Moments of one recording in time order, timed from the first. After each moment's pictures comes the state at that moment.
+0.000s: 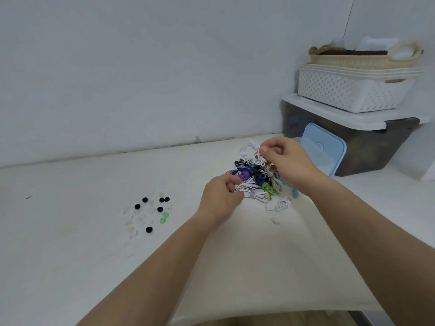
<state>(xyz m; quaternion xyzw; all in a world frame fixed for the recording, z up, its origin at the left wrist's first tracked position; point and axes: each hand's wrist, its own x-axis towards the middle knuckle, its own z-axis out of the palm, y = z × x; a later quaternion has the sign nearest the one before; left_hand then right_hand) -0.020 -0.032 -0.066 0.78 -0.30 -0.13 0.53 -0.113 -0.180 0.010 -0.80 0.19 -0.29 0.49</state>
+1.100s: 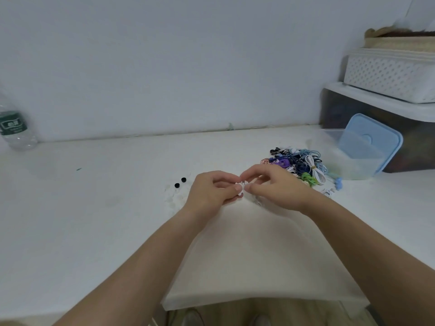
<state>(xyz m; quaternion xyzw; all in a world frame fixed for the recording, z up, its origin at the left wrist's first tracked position) -0.014 0.083 -0.053 0.66 -0.21 -0.22 0.69 -0.089 -0.090 -0.036 -0.90 0.06 -0.10 0.42</state>
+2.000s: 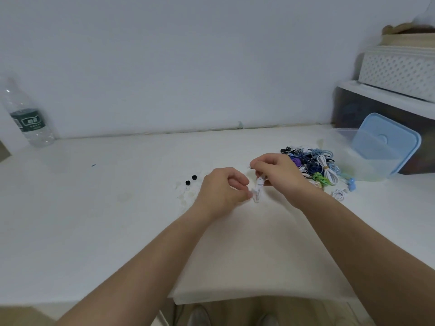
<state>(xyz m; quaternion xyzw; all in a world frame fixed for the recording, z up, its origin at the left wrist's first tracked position) -0.007 0.084 -0.050 0.80 -0.26 -0.13 0.53 -0.057 -0.079 -0.038 -0.77 0.16 -0.16 0.59</state>
